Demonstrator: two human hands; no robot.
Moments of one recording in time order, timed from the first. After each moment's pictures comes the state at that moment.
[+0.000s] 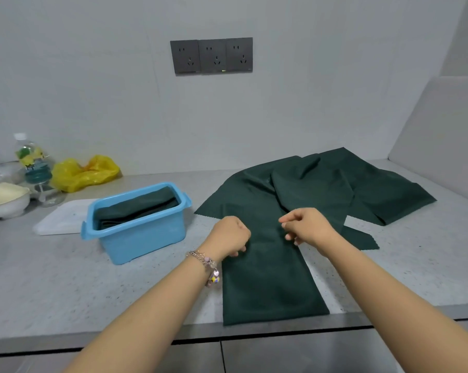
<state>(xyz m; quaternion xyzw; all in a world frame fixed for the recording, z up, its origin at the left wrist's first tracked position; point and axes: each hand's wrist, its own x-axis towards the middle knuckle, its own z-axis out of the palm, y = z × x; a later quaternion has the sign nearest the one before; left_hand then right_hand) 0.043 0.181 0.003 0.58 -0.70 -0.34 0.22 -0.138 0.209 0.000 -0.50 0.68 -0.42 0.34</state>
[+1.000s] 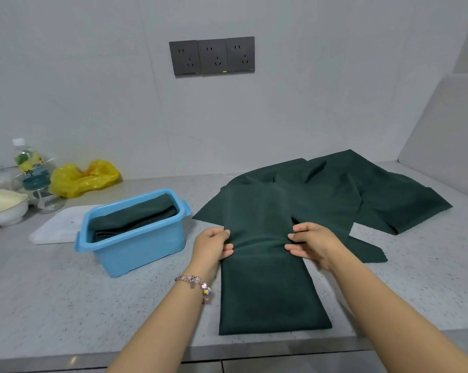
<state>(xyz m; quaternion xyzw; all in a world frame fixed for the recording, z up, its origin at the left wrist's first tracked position) 0.062 0.143 -0.040 0.55 -0.42 -0.54 0.48 -0.157 0.185 -0.028 -0.31 0.60 -0.51 0.53</state>
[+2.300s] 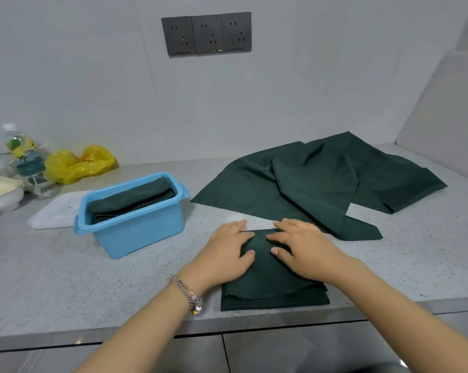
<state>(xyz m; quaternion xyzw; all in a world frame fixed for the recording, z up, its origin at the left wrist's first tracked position) 0.068 0.200 -0.034 0.43 -0.89 -0.11 0.13 -0.126 0.245 -0.026 -0.79 0.61 -0.09 -0.01</state>
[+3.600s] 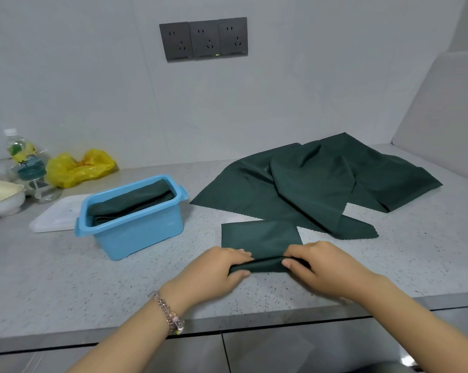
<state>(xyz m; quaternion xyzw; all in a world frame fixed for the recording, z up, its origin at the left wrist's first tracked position) 0.091 0.226 -0.031 0.36 -0.92 -0.14 0.11 -0.149 0.281 -0.035 -0.80 0.57 -0.17 0.02</state>
